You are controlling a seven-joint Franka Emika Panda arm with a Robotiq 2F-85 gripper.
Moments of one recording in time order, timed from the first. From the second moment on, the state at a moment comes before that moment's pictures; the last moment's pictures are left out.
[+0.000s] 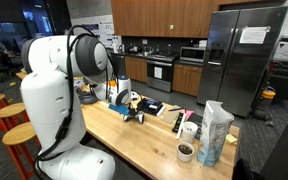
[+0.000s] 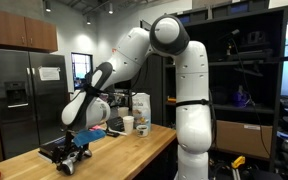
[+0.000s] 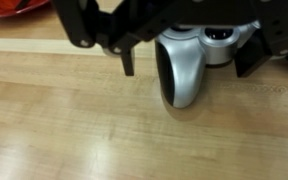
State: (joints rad) arm 0.19 0.01 0.13 -2.51 0.29 2.77 0.04
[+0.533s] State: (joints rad) arm 0.20 0.04 0.16 -2.43 0.32 2.66 0.15
